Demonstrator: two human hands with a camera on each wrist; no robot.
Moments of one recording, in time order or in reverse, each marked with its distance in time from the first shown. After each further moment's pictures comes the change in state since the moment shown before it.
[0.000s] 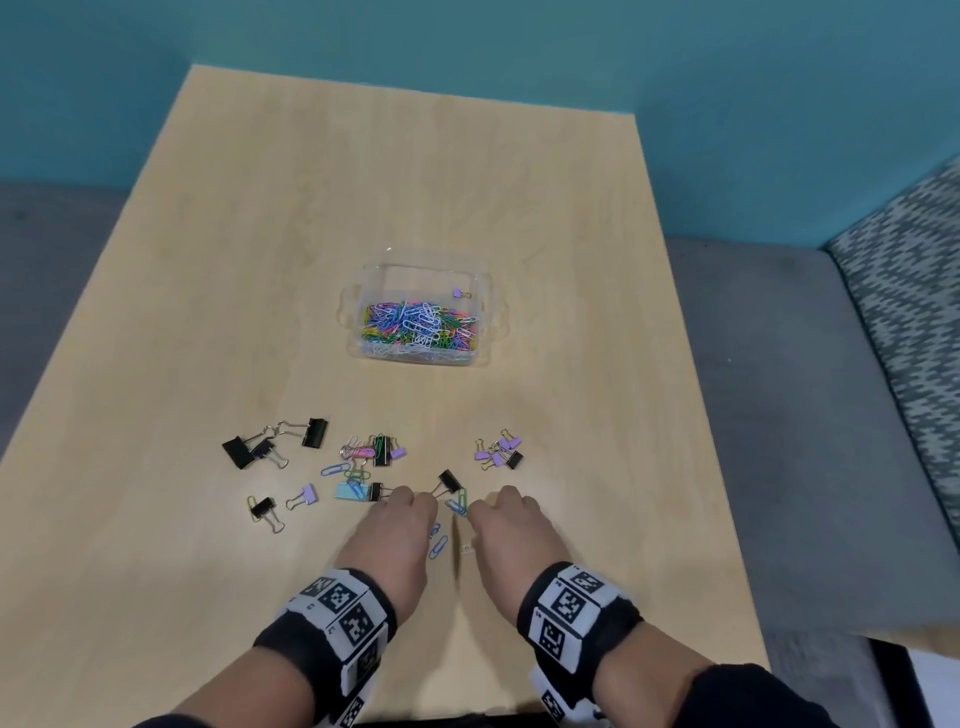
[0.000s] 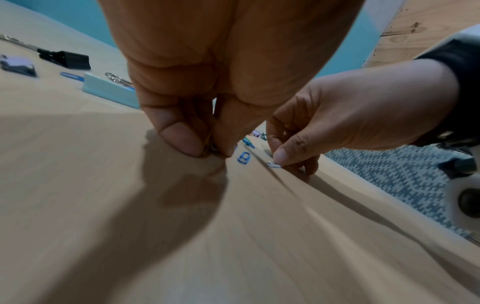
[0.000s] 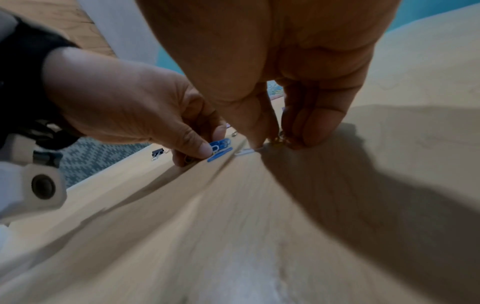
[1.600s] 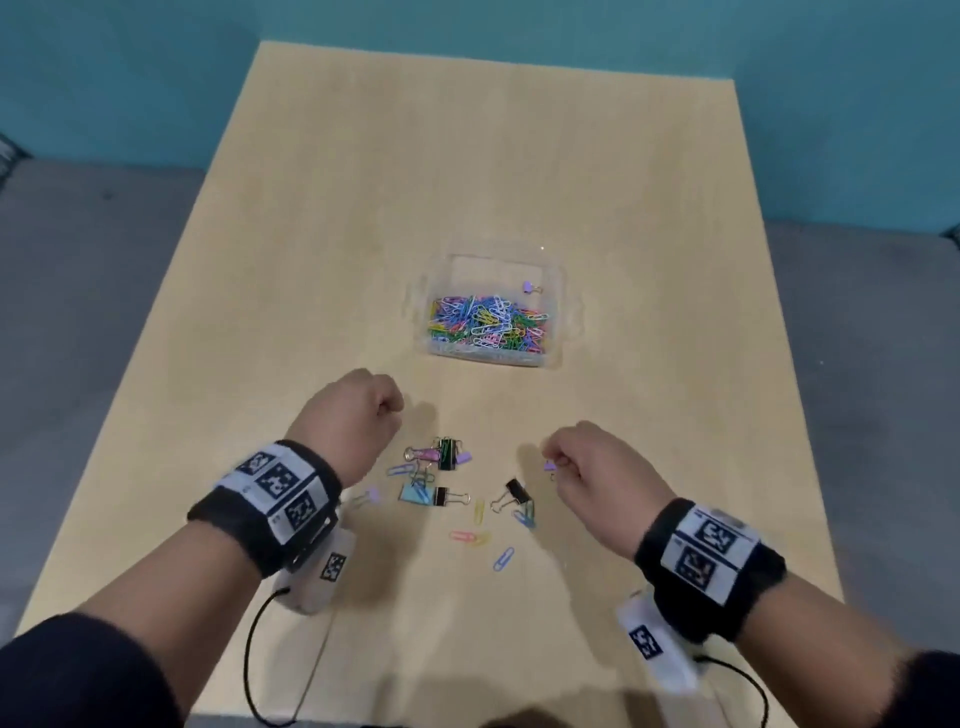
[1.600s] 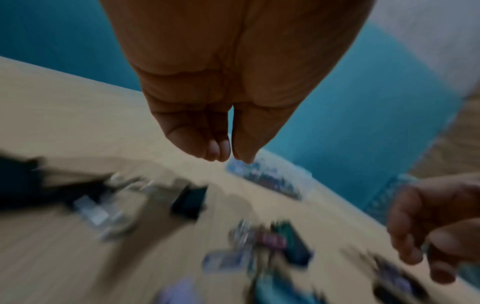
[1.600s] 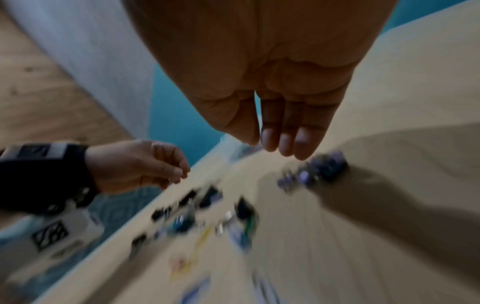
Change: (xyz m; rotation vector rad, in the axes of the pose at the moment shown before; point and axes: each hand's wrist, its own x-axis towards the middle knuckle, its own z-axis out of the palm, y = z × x) left_hand 0.058 -0.099 -0.101 -0.181 0.196 -0.121; right_hand 0.048 0.025 -0.062 0.281 0.122 -0.162
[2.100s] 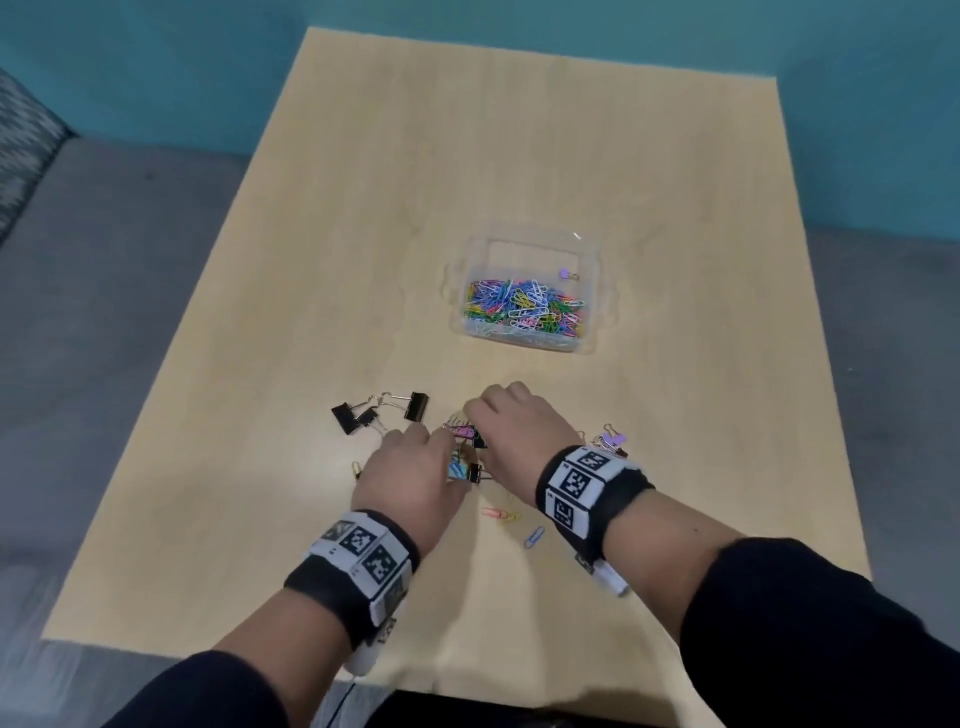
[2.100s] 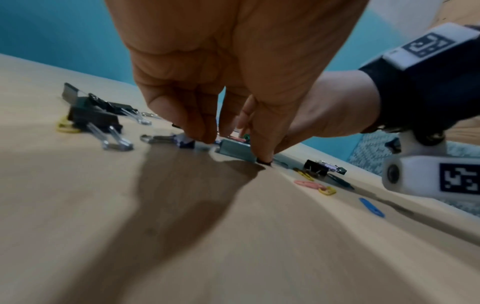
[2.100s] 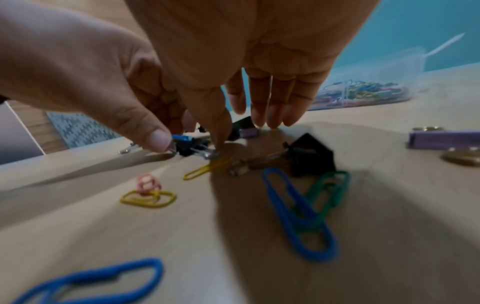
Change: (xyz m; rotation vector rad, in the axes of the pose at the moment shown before) left_hand -0.065 0.009 0.062 0.229 0.005 -0.007; right_hand 0.063 -0.064 0.062 -0.437 -0.051 -0.350
